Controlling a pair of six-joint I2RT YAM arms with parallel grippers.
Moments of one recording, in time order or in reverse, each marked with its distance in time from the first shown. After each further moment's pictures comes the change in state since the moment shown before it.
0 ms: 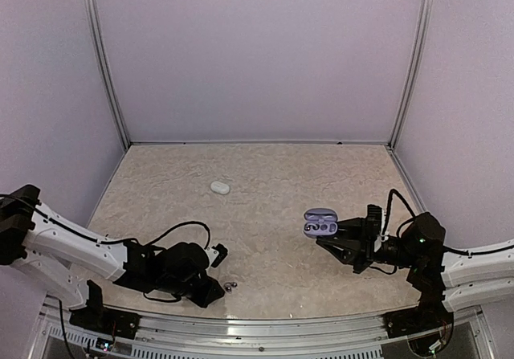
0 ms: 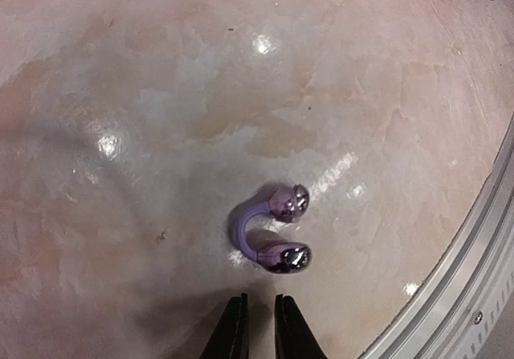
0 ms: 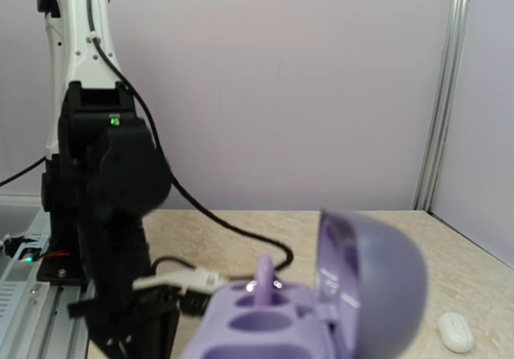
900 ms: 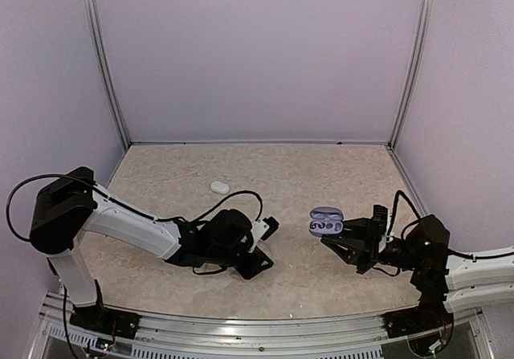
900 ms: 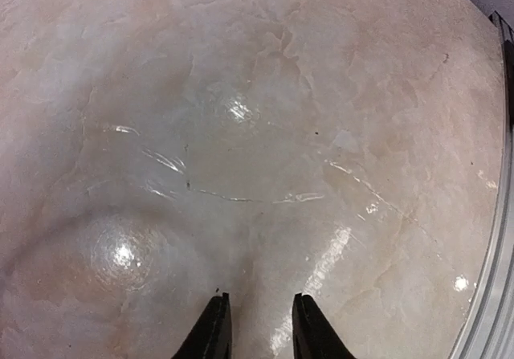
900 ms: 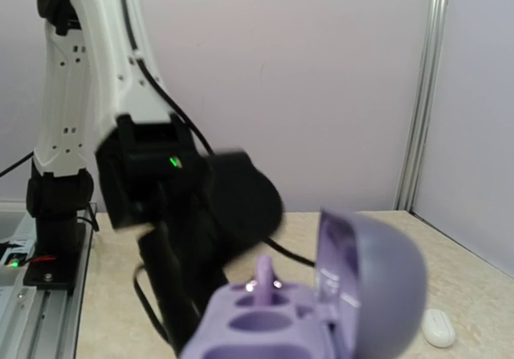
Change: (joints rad) left arm 0.104 0.453 0.428 0.195 0.077 0.379; right arm 0.000 -0.072 -0.026 -0.034 0.041 0.000
